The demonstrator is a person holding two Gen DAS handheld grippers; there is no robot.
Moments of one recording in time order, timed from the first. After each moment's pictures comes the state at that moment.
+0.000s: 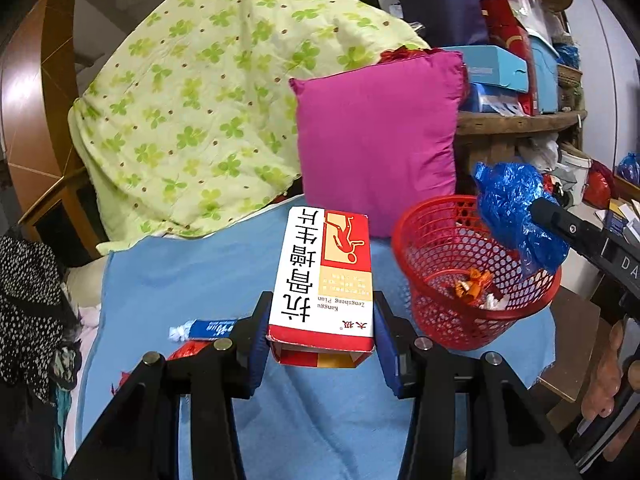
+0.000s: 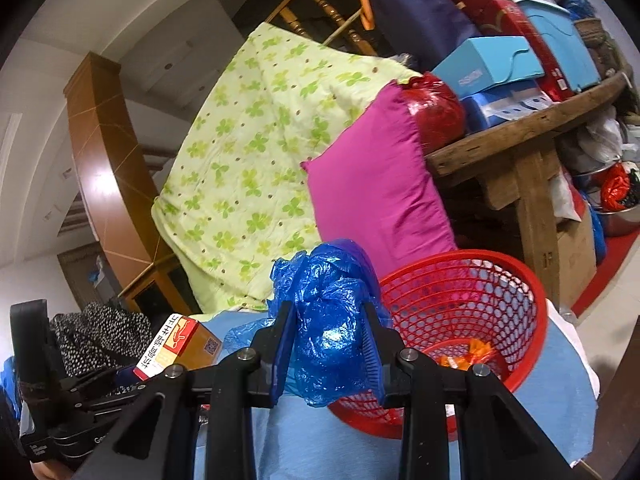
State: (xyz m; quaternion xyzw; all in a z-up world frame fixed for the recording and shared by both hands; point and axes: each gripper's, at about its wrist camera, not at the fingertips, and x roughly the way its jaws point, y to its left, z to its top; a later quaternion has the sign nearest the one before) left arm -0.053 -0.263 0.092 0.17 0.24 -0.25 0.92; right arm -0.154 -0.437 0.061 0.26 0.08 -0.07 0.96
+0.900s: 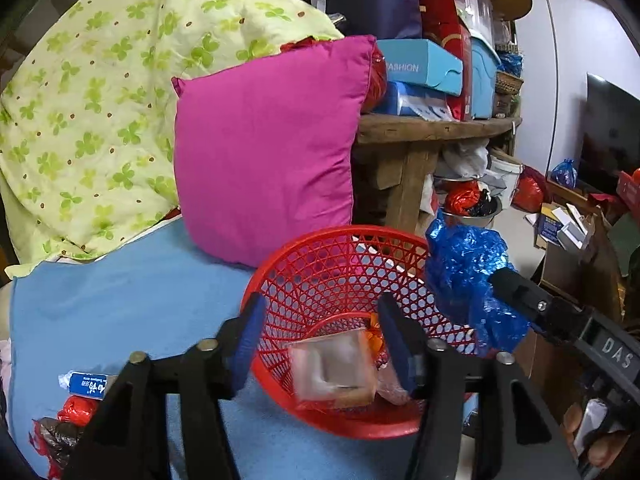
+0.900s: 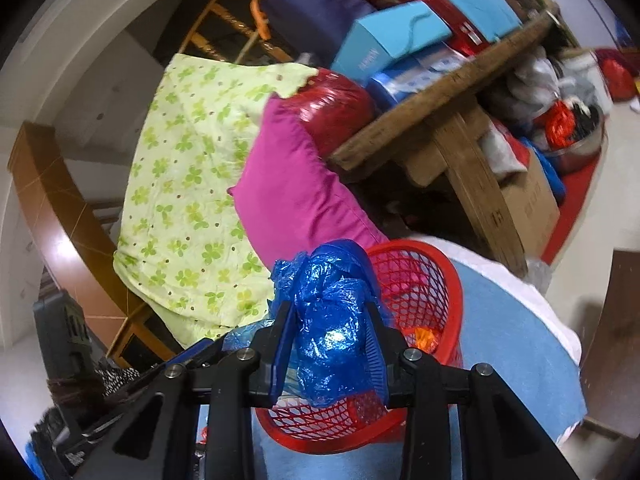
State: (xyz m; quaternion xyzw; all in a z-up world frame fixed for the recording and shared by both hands) left arm -0.024 -0.379 0.079 0.14 0.26 -0.39 0.87; right arm -0.176 -0.508 0.034 0.38 0.09 -0.14 0.91
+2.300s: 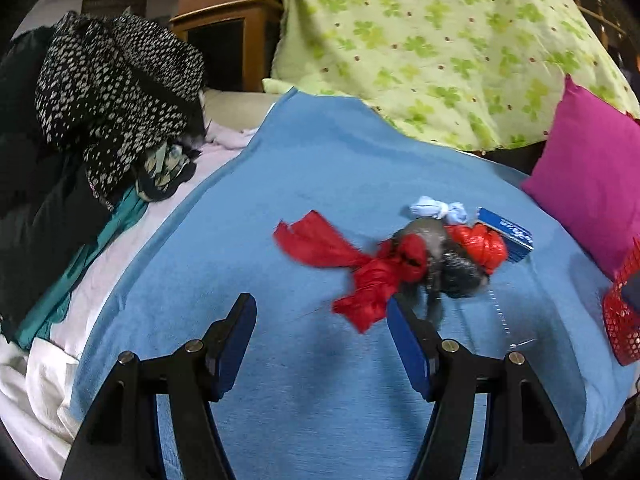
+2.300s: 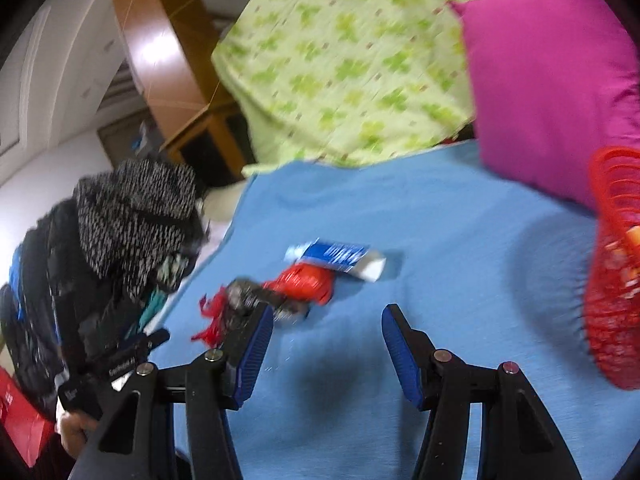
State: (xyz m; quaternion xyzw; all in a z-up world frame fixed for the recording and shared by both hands) left arm 0.051 0.073 -0.033 -0.04 0.36 -0.01 0.93; right arm 0.008 -0.228 -0.010 0.17 0.30 0.09 0.94
